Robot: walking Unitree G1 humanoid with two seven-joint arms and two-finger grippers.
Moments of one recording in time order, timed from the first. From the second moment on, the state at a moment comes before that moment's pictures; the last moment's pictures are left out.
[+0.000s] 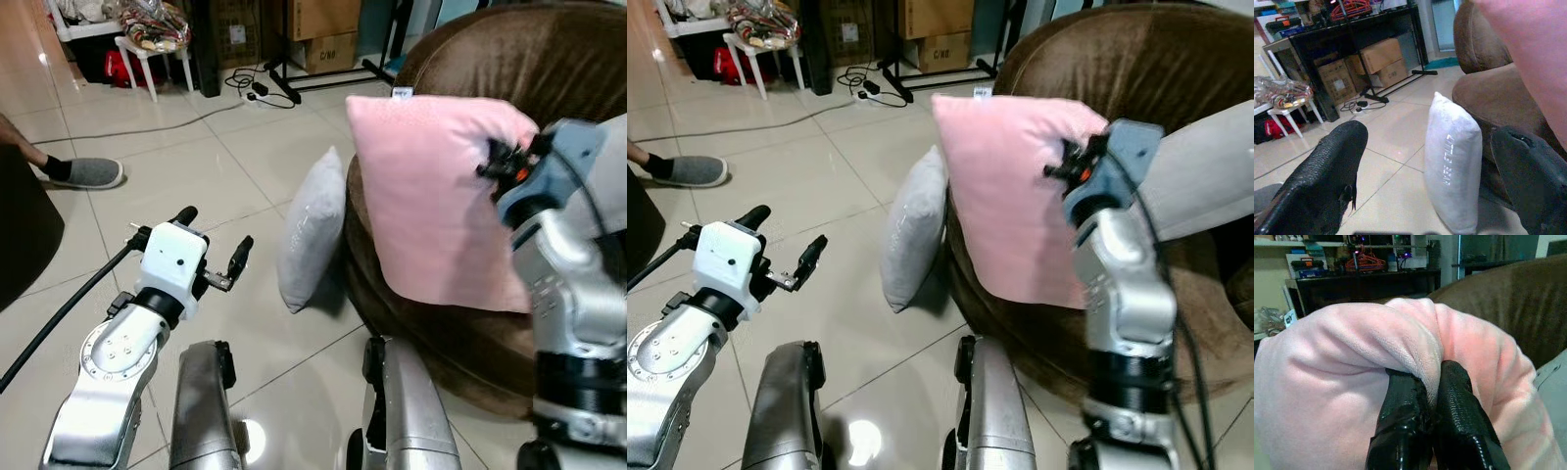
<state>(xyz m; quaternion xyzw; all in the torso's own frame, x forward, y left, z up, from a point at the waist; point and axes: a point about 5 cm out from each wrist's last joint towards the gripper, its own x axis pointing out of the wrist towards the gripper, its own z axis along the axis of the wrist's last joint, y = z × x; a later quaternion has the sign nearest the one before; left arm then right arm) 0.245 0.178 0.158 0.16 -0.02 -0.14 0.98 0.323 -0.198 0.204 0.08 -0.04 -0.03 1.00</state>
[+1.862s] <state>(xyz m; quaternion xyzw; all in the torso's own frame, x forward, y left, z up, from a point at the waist) 0.246 0.176 0.136 0.17 0.00 -0.10 0.98 0.294 -0.164 0.154 0.08 0.05 -0.04 0.99</state>
